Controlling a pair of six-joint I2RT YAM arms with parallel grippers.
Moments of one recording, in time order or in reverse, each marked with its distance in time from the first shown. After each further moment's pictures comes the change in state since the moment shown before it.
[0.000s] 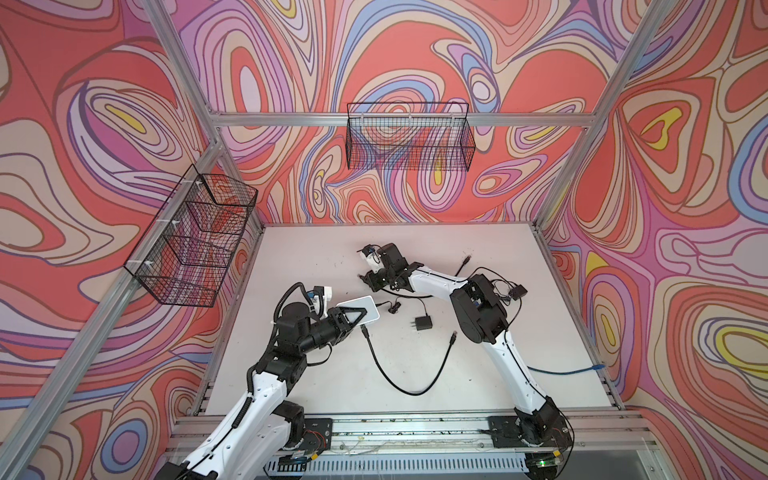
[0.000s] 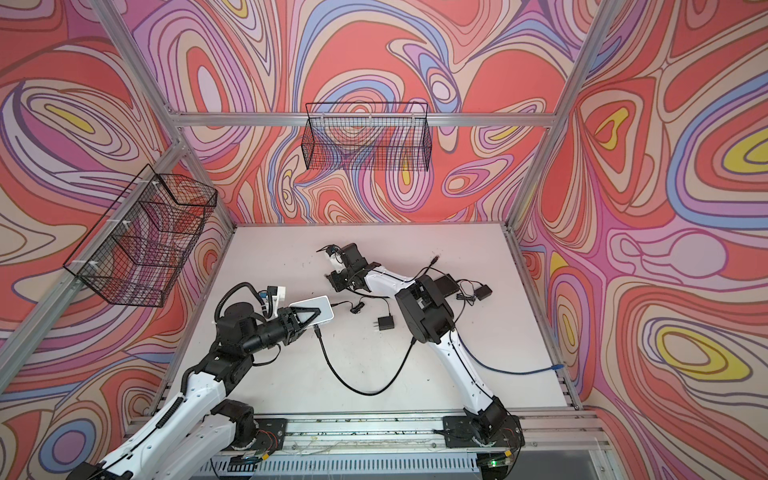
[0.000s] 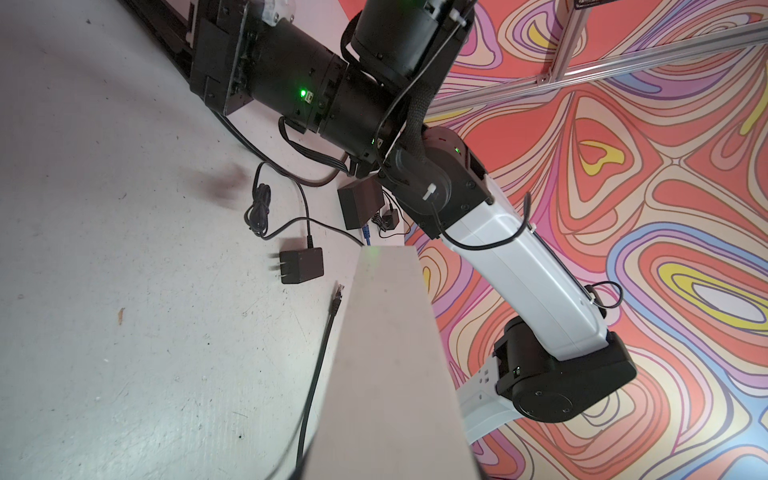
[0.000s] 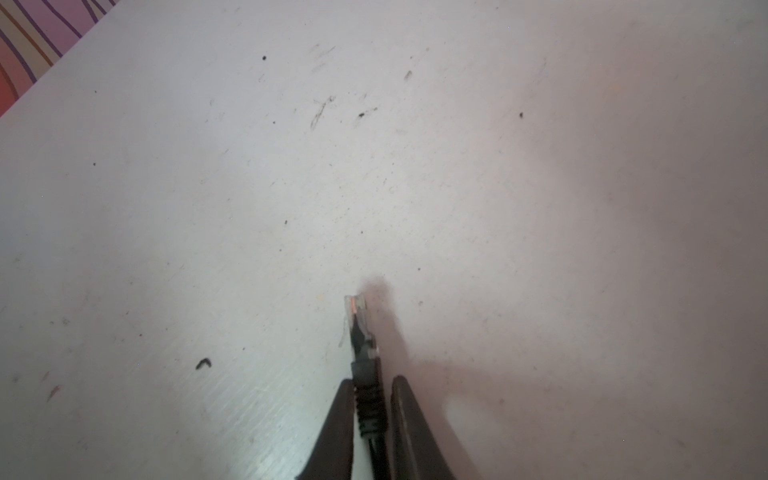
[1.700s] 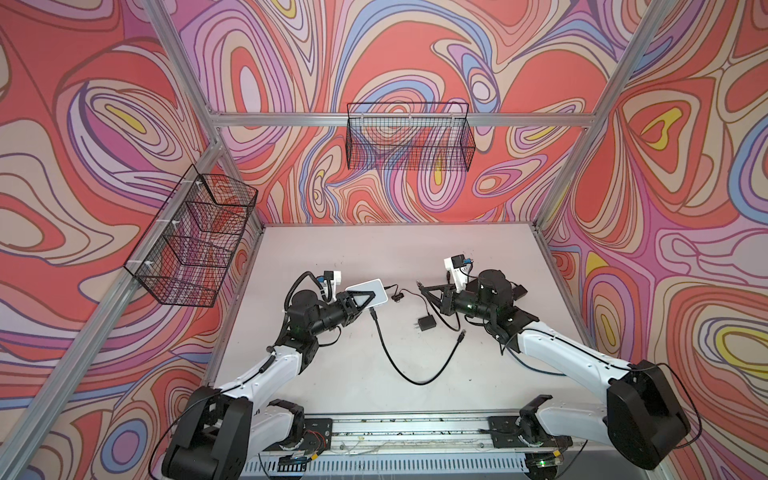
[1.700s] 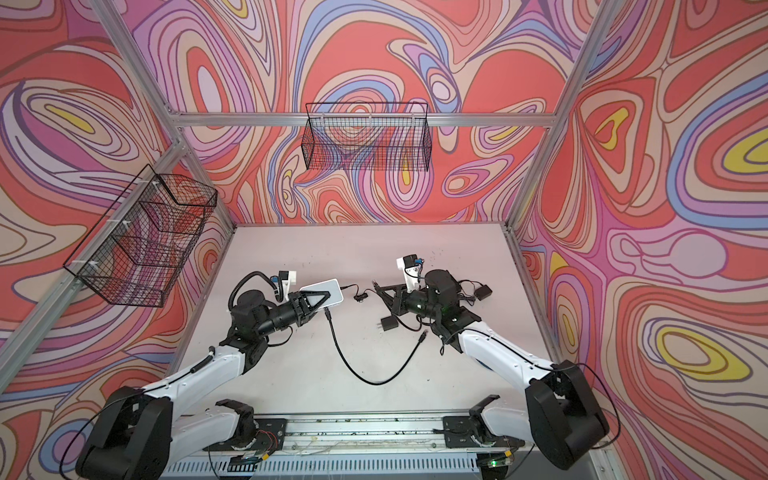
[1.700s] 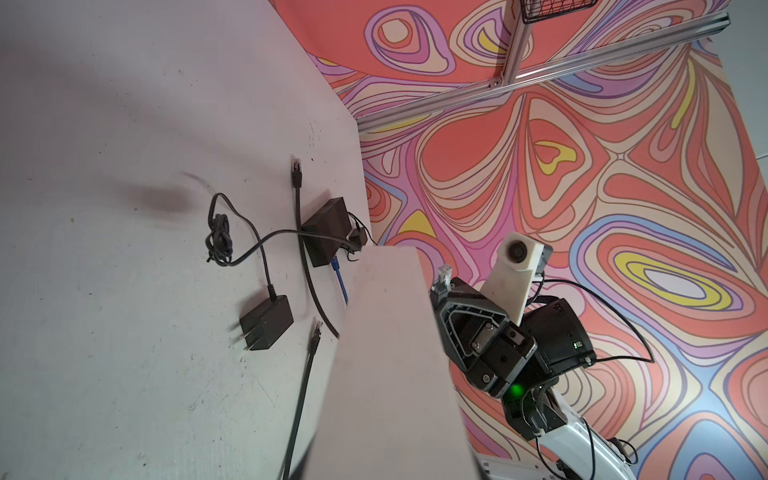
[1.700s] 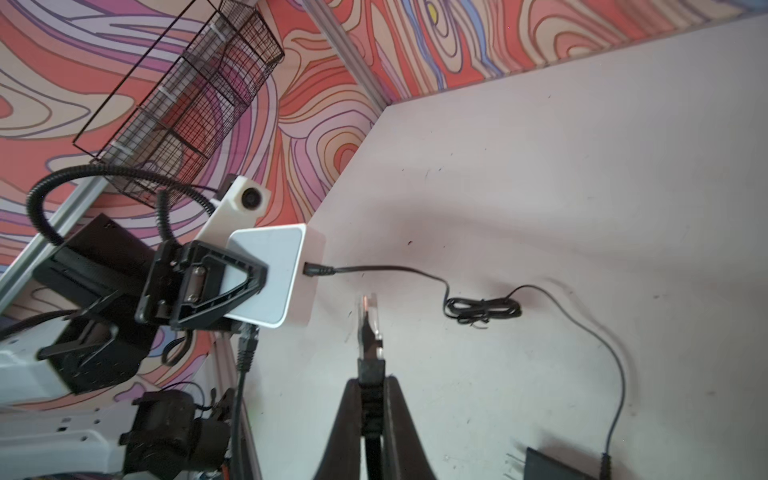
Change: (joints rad) left arm -0.017 0.392 0.035 0.539 0.065 -0.072; right arm -0.176 -1.246 -1.251 0.451 -0.285 0.468
